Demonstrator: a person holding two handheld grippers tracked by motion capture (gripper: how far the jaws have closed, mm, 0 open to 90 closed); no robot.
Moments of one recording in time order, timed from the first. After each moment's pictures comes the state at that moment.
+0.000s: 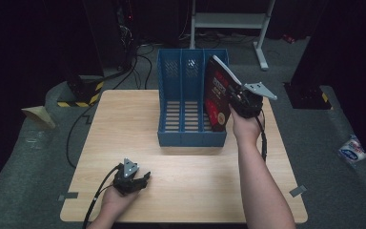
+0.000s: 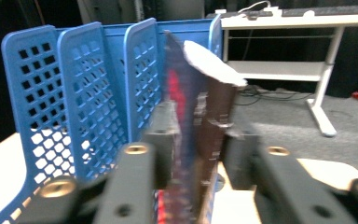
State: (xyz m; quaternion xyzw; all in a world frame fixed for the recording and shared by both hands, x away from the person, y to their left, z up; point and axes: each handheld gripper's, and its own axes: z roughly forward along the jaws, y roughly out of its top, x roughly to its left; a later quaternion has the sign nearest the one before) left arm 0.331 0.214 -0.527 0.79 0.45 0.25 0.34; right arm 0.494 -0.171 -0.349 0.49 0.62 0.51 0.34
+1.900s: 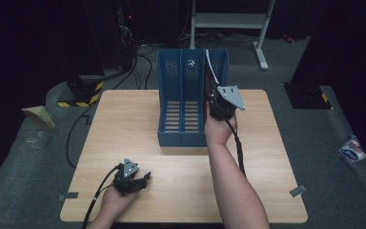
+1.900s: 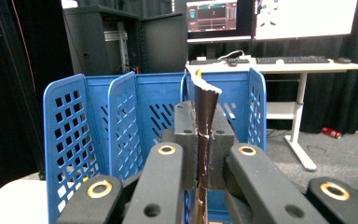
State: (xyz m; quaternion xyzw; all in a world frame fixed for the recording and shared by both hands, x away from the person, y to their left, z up) left arm 0.331 0.215 -0.528 0.79 0.45 0.24 0.34; right arm 0.472 -0.089 -0.345 0.48 0.54 0.55 0.42
